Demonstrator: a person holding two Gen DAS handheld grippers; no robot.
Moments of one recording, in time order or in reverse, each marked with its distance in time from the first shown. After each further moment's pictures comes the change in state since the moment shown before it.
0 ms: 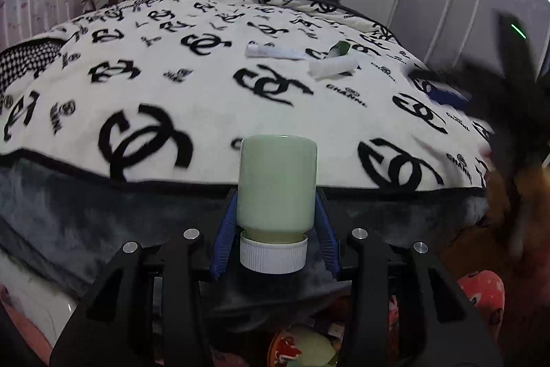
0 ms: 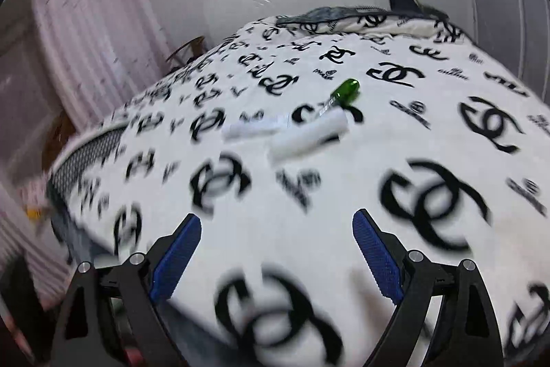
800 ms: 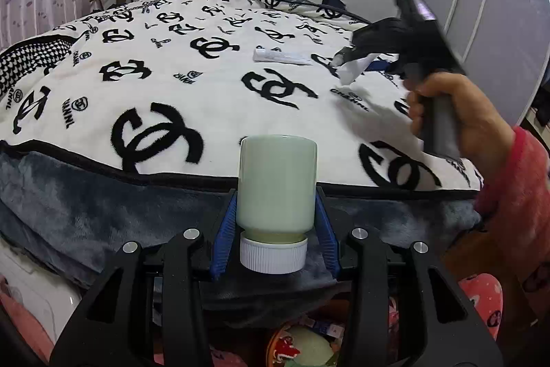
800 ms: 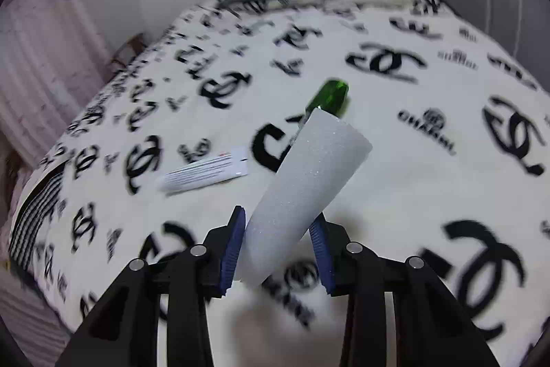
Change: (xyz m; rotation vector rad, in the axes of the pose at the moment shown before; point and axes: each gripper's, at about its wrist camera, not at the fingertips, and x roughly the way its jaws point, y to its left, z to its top) left arm -0.016 0.000 -0.004 -0.013 -0.025 0.014; right arm 0.078 -0.001 0.062 0.105 0.072 -0.168
